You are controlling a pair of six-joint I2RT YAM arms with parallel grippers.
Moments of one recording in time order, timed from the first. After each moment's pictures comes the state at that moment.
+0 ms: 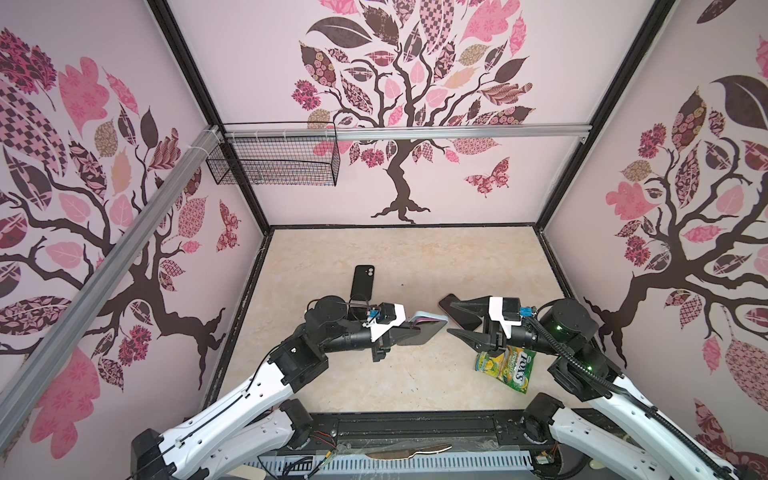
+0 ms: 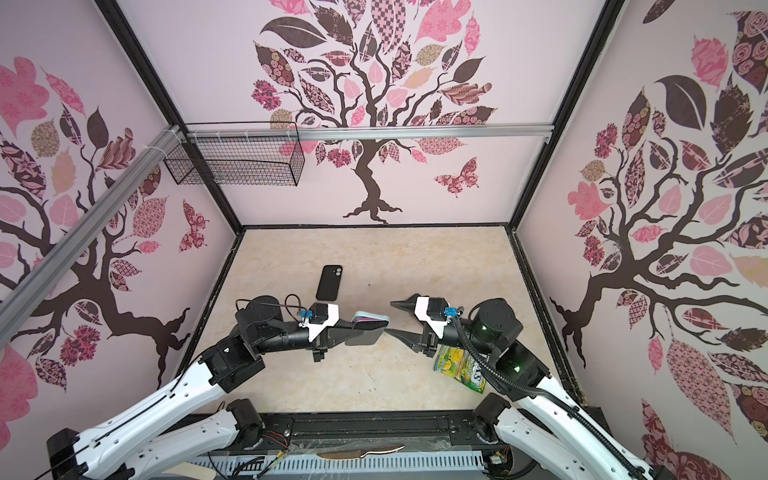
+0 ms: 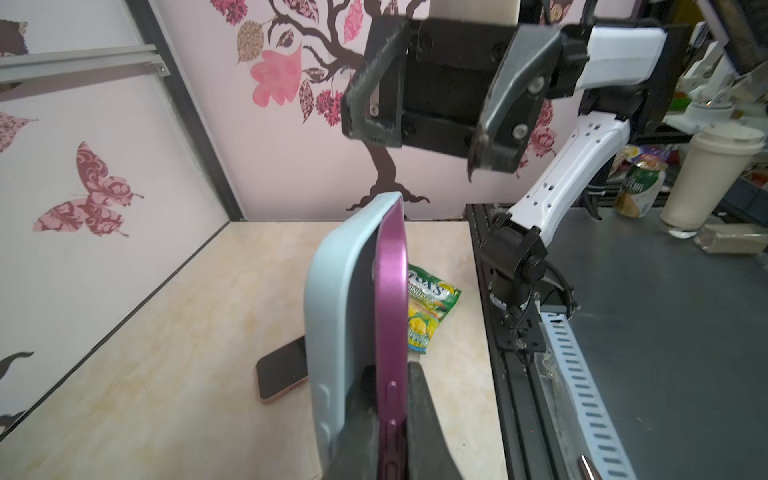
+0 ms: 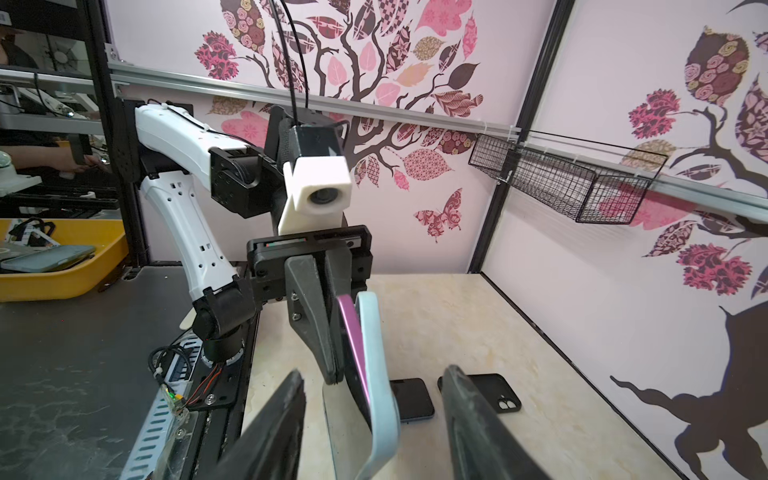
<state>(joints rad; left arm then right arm) -0.82 0.85 0.76 -0.09 0.56 0.26 0.69 0.66 0.76 -0.04 -0.62 -0.13</state>
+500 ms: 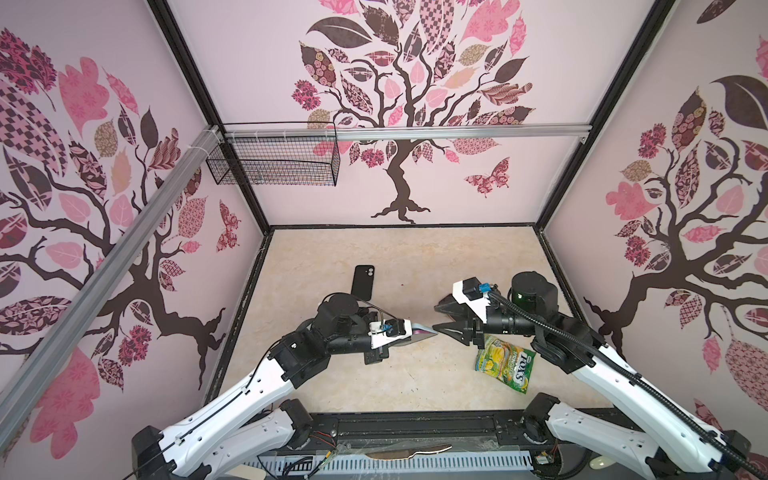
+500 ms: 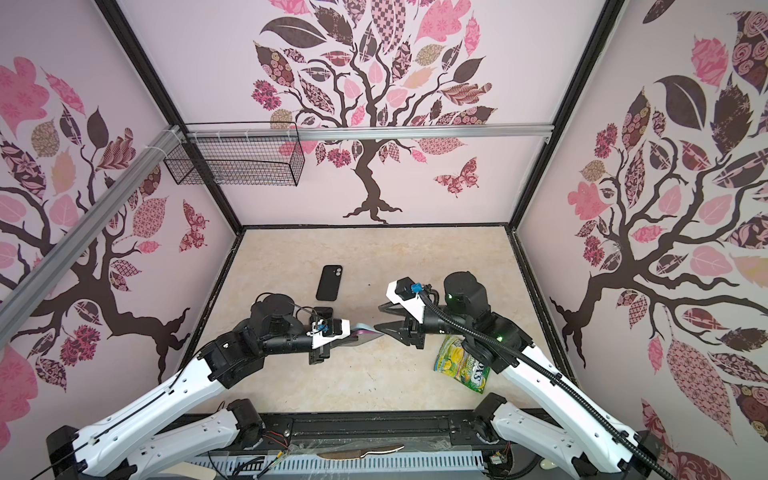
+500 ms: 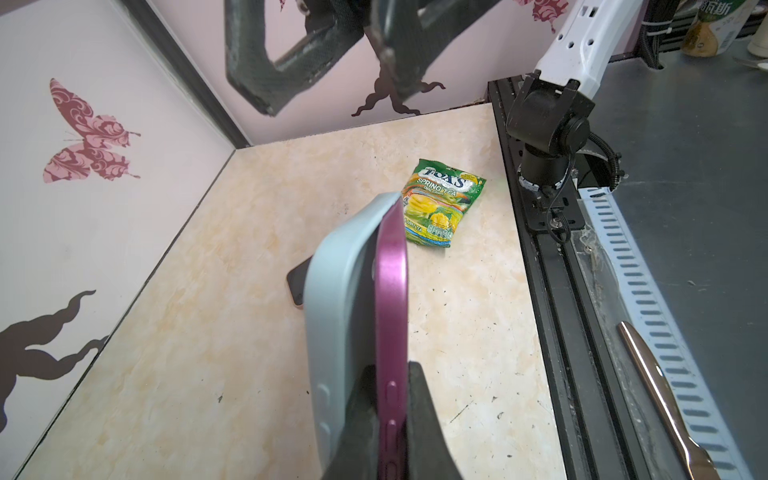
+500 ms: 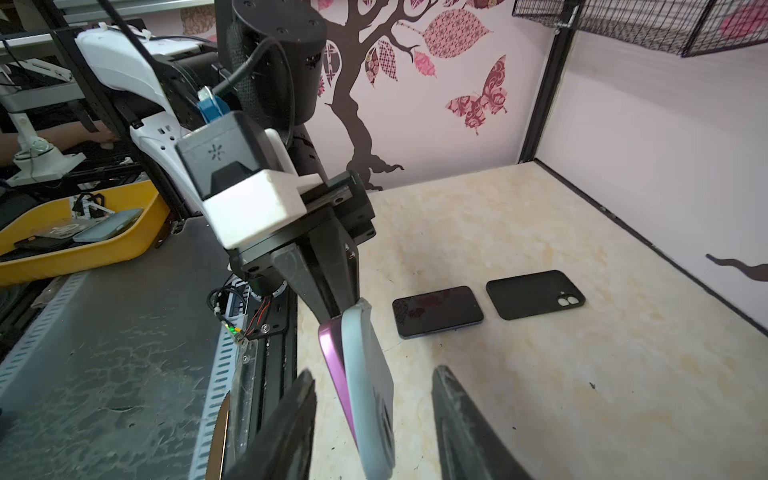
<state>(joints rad) -0.82 0.90 0.83 -0.39 0.47 0.55 0.71 0.90 0.96 -0.39 -0.67 -0.15</state>
